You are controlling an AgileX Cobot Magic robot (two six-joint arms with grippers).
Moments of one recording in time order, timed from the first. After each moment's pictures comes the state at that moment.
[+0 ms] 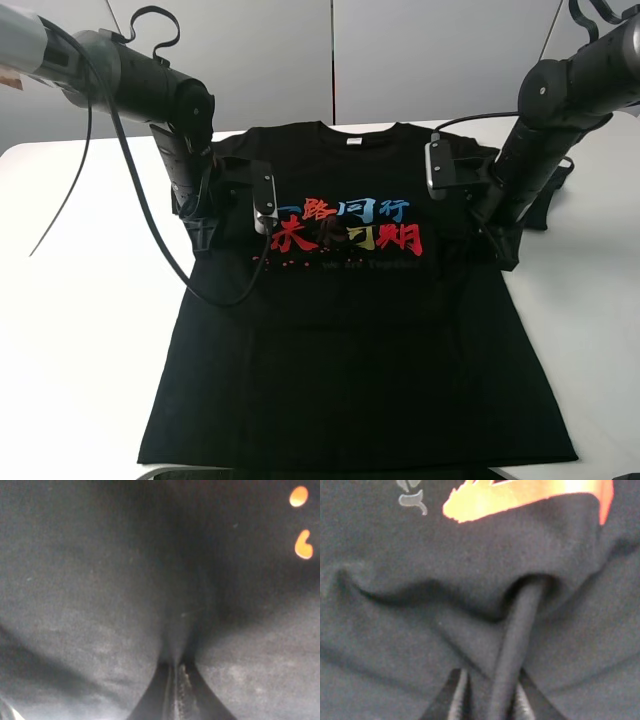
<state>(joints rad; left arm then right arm) -0.62 2.19 -1.38 0.14 0.78 0.84 0.21 2.06 -1.04 0.15 0.68 -1.31</state>
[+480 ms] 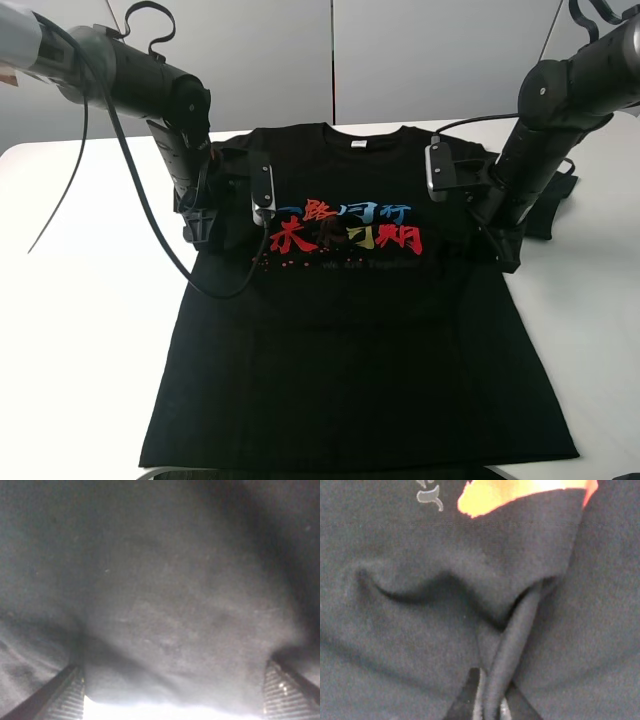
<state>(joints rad) -0.61 2.19 -1.38 0.16 0.74 0.84 0.21 2.06 -1.04 0.15 0.70 -1.31</state>
